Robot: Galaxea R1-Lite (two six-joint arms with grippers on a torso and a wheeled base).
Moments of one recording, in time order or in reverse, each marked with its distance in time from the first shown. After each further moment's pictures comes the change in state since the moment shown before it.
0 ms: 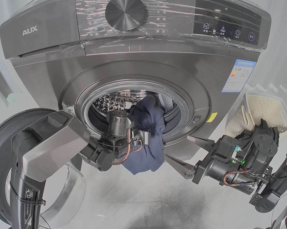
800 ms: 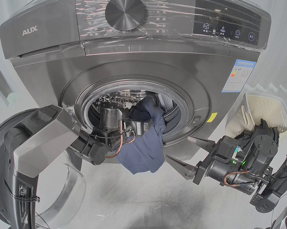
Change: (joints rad) left arm 0.046 -0.046 -0.002 -0.009 0.041 -0.006; right arm -0.003 -0.001 0.008 0.000 0.000 0.000
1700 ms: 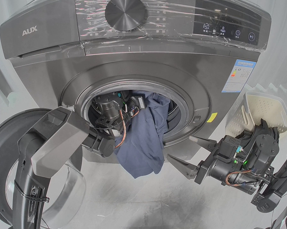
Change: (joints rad) left arm 0.010 0.116 -0.234 -0.376 0.059 0.074; right arm -0.007 -0.011 0.009 0.000 0.000 -0.001
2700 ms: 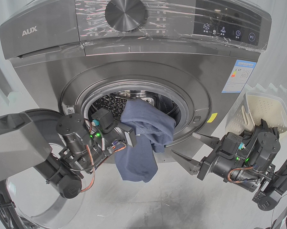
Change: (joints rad) left arm -0.094 -0.417 0.840 -0.323 -0.174 0.043; right arm -0.030 -0.006 -0.005 0.000 0.002 -0.002
